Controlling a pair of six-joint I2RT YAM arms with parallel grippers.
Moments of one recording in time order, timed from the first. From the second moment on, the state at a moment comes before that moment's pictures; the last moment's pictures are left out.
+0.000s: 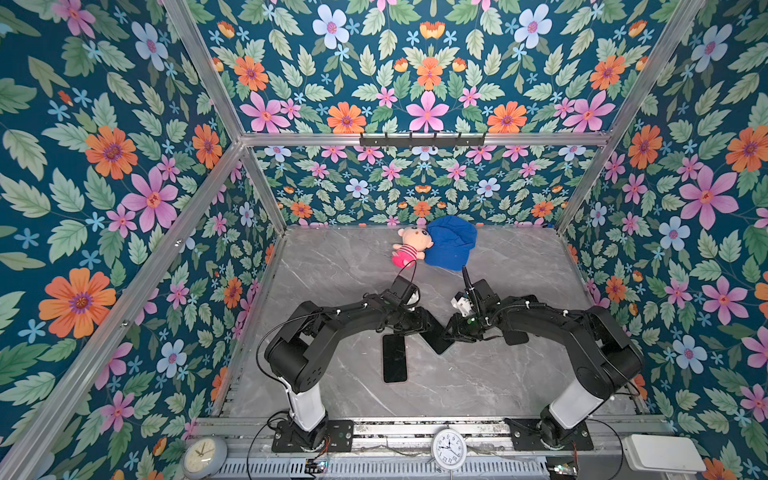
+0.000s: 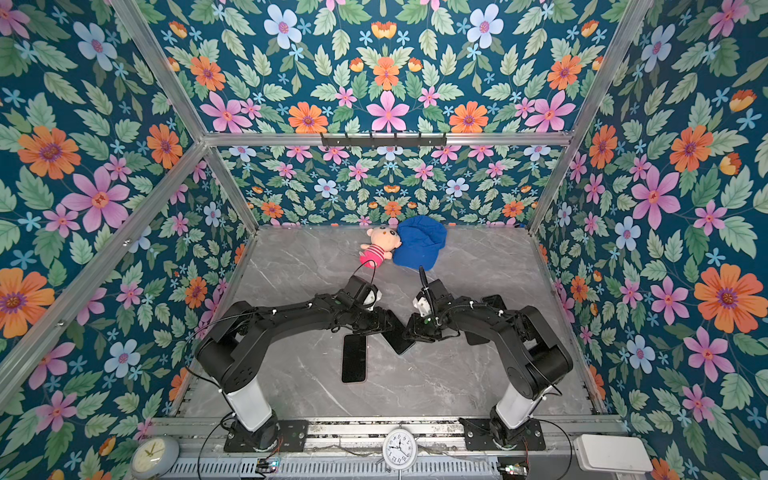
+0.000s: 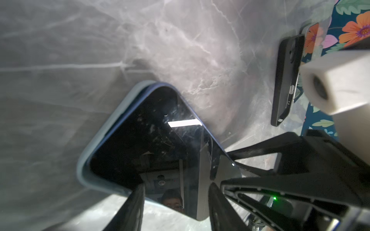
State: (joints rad) left arm -0.71 1.79 1.01 -0.24 0.42 -0.71; right arm 0.50 1.67 0.85 -0.33 -0.55 0.58
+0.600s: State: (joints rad) left arm -0.71 1.72 0.98 -0.28 0.39 -0.70; right arm 0.52 1.61 0.78 -0.32 -0.61 0.61
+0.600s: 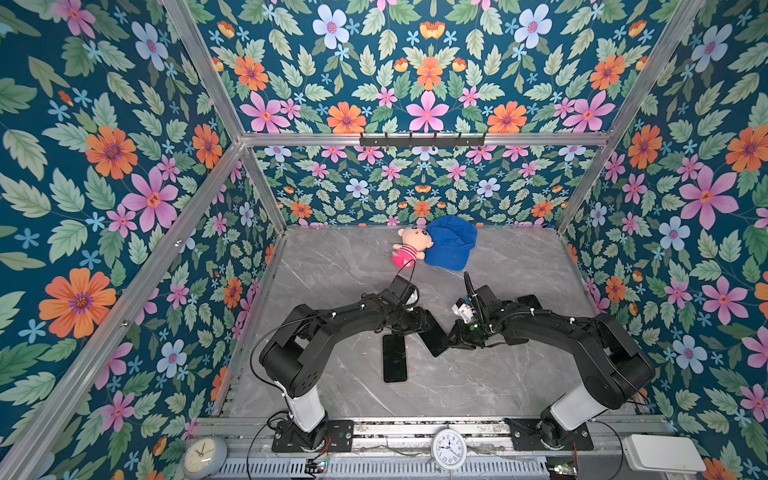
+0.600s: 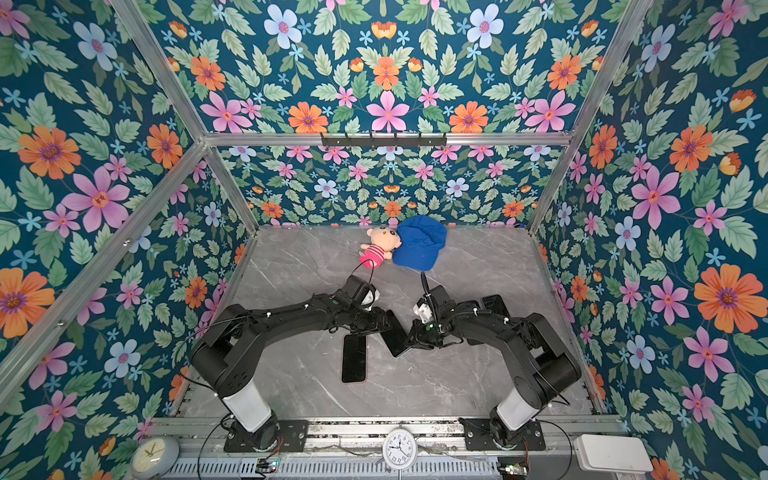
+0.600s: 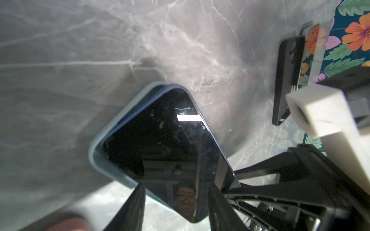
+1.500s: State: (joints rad) left arm -0.75 1.70 0.88 -0.22 0.40 -0.76; right arm 0.59 1.62 0.82 -0.38 -0.51 0.58
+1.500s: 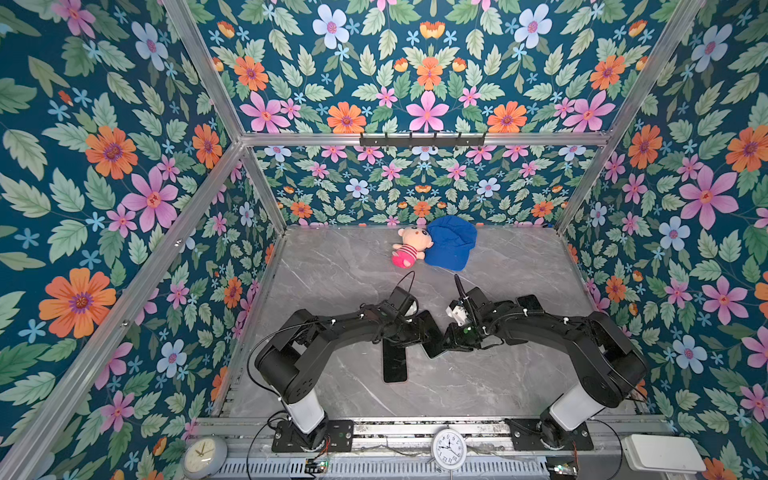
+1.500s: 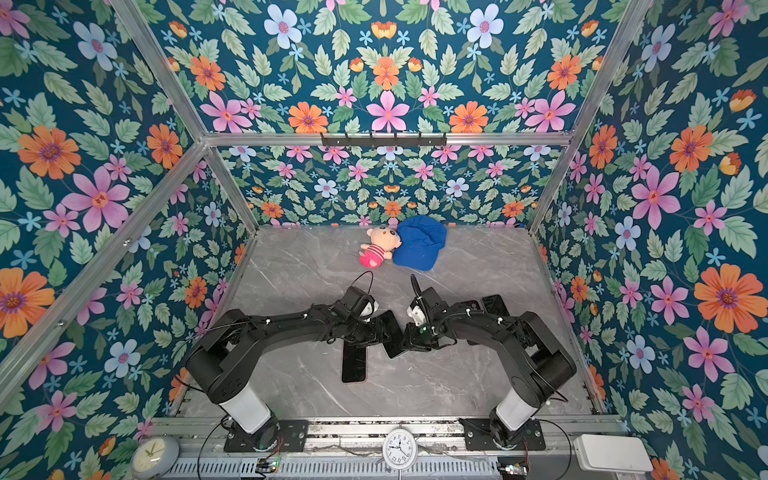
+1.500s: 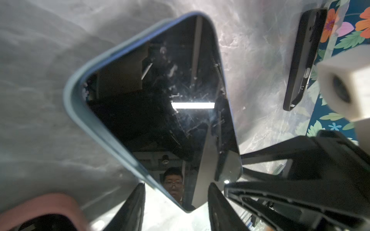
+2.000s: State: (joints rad) left arm -0.71 1.70 0.86 -0.22 0.39 -0.76; right arm 0.59 1.63 0.93 -0.49 -0.42 0.54
